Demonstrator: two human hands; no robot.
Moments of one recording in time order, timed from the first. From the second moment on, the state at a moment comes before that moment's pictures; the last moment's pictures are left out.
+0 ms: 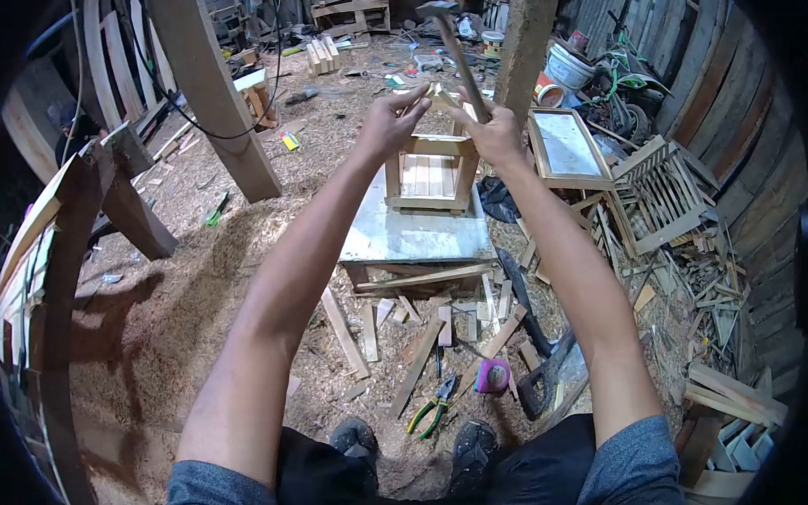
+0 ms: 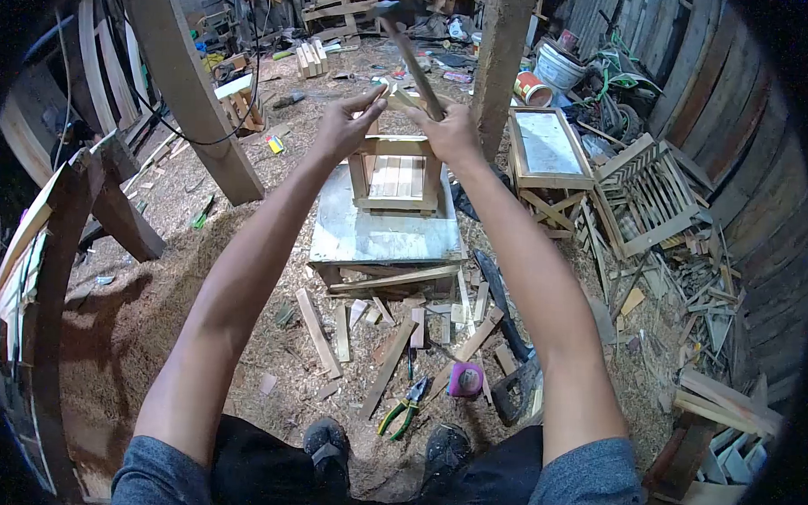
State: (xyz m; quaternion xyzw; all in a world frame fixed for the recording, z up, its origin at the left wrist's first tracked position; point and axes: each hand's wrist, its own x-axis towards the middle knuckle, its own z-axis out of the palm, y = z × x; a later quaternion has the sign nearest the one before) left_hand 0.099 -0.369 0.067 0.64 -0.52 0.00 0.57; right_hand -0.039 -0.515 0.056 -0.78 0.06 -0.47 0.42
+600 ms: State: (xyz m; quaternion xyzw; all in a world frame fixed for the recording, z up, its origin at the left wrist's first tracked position) left_hand 0.101 -0.374 0.066 0.64 -0.52 0.01 0.57; right_hand -0.029 -0.510 0.058 -0.76 0.06 -0.46 0.46
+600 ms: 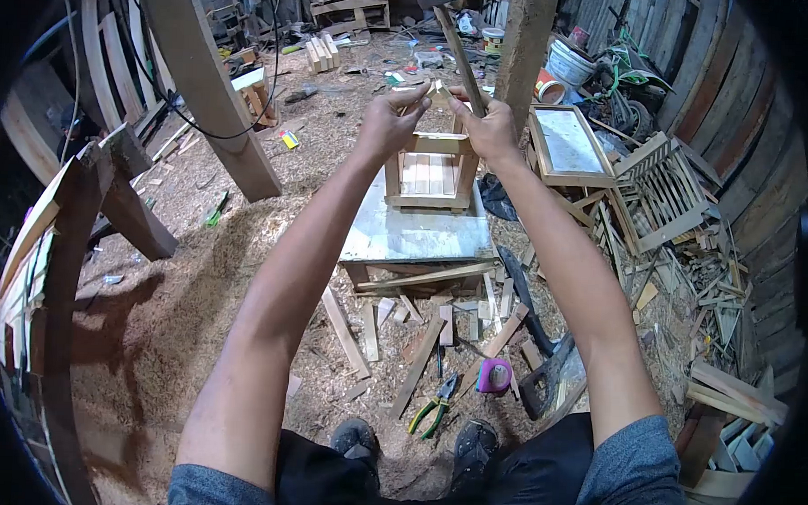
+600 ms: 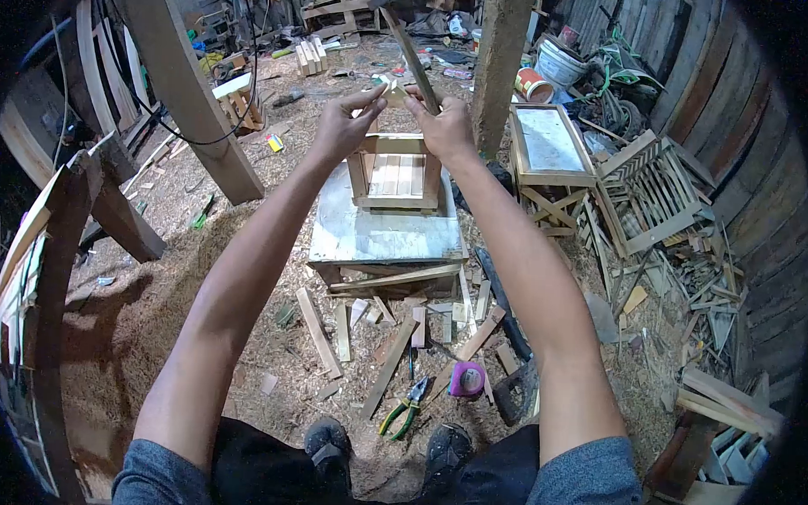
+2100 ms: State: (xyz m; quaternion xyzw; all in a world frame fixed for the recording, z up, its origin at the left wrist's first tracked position) left_hand 0.115 -0.339 0.065 0.65 -0.51 -0.07 0.56; right_hand -0.064 -0.508 0.044 -0.77 0.12 -0.39 0.49
